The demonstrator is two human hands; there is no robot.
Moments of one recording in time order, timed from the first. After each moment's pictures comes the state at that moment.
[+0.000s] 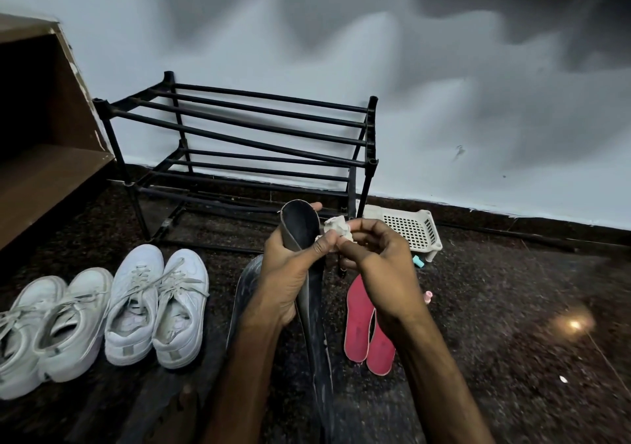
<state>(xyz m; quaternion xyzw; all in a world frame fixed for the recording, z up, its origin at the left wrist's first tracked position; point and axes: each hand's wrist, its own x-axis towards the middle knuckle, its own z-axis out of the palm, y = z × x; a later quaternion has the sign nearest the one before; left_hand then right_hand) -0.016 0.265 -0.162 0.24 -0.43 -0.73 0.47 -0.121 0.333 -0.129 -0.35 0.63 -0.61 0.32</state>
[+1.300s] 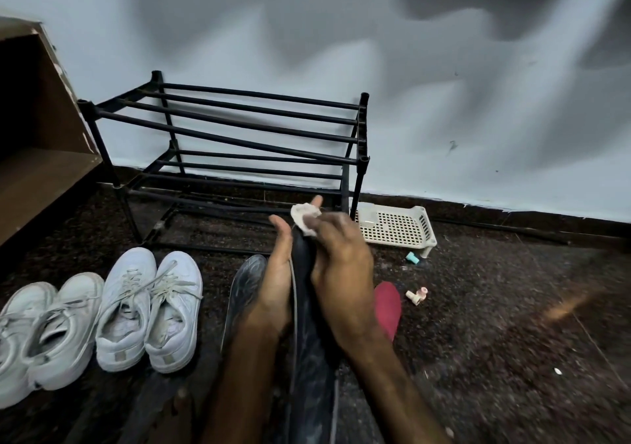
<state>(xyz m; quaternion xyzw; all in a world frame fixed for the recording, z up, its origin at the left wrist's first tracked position) -0.025 0.274 -0.162 0.12 -0.21 -0.89 0.38 -0.093 0.315 -0.149 -0.58 0.66 -0.48 -0.08</state>
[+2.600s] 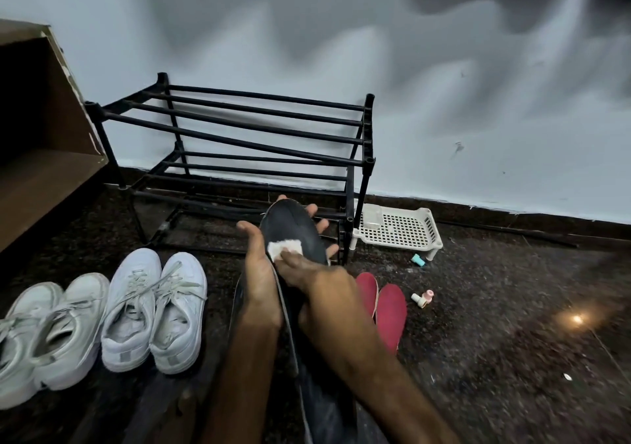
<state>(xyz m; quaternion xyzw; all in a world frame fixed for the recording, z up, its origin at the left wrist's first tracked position) -0.018 0.250 -0.179 0.16 -0.20 -0.85 0.45 -0.075 0.340 -0.131 -0.70 0.66 -0.23 0.11</state>
